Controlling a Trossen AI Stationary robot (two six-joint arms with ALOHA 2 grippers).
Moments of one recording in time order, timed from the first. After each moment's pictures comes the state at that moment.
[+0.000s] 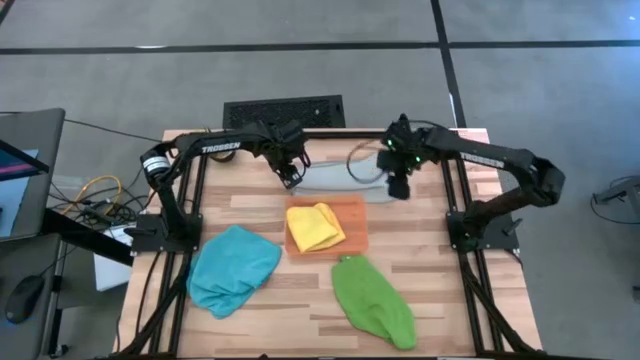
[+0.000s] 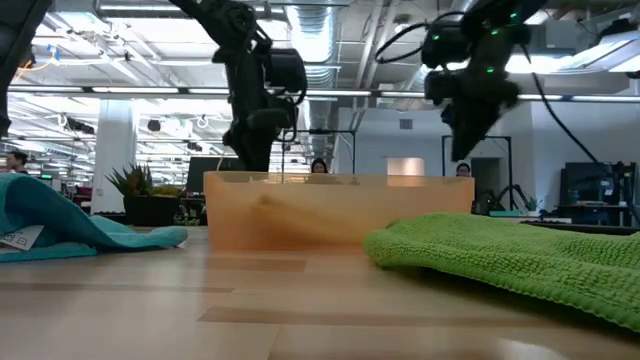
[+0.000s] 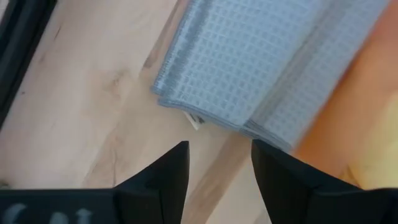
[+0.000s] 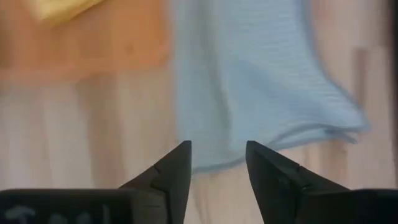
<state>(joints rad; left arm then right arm) 0.49 1.80 1.41 -0.92 -0.02 -0.04 -0.50 1.36 1.03 -0.92 -0.11 -0.45</state>
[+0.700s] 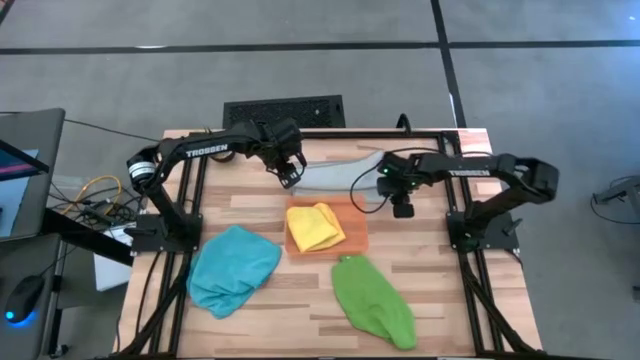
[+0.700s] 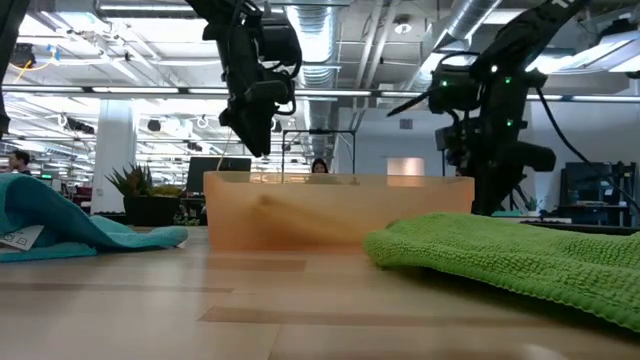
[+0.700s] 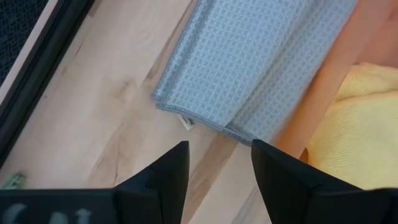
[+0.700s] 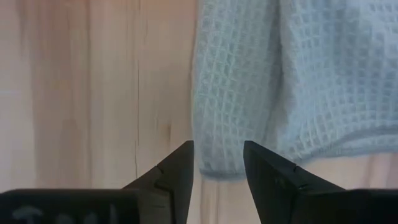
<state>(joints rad) 0.46 1.69 1.41 -0.93 -0.03 -0.09 -0.42 1.43 0.75 -0.64 -0.02 -0.56</state>
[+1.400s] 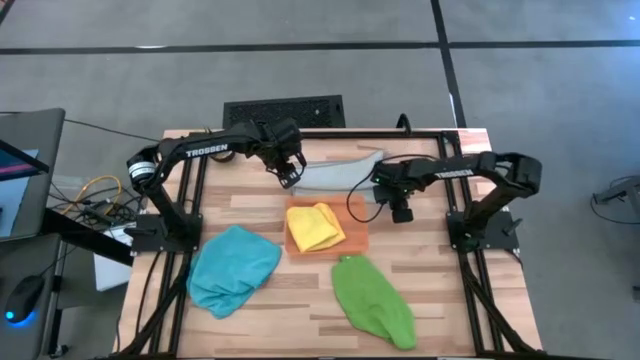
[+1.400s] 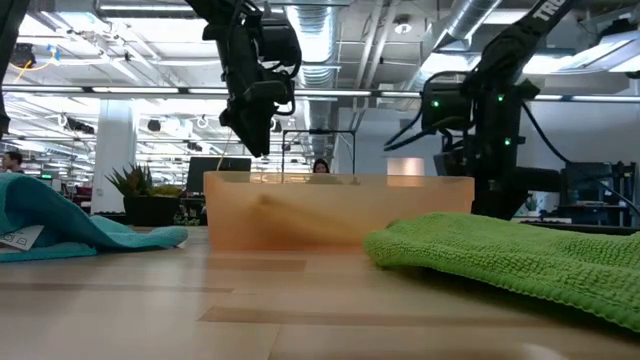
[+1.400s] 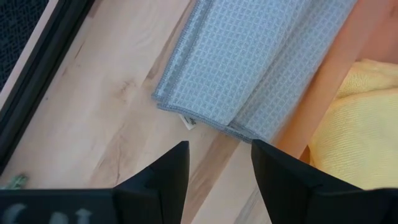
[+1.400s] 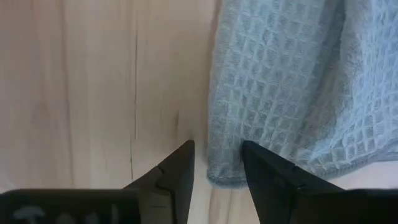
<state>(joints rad) 0.46 1.69 1.41 -0.94 -0.03 -0.07 -0.38 1.58 0.75 -0.63 0.09 -0.56</state>
